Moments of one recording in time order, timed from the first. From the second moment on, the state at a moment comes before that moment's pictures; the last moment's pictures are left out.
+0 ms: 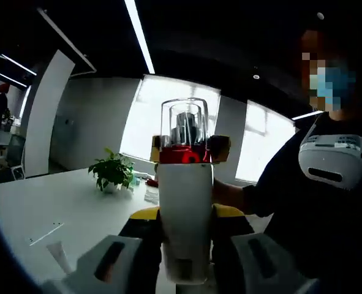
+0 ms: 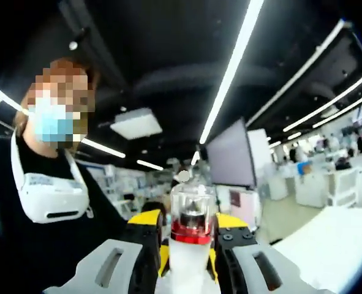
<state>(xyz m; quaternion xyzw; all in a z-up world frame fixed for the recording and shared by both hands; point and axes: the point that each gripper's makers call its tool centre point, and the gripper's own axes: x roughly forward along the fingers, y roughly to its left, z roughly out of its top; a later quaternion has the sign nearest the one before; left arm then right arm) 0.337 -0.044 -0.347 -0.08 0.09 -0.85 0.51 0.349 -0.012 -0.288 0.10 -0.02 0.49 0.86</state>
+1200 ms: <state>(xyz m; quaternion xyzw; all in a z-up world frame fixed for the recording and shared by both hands) 0.322 -0.079 -0.472 -0.02 0.14 -0.82 0.56 0.346 -0.032 -0.429 -0.03 0.06 0.43 0.90</state>
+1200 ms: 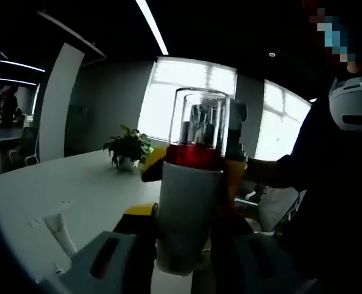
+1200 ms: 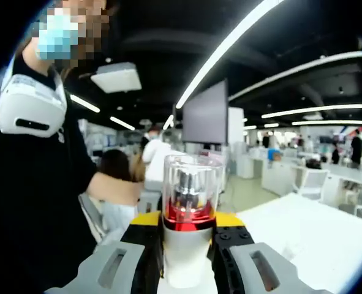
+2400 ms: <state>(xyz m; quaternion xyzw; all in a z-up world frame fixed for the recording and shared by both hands) 0.434 -0.176 -0.601 0.05 0.20 -0.70 0.69 0.454 -0.141 -0.564 0.00 0.10 0.36 0.93</state>
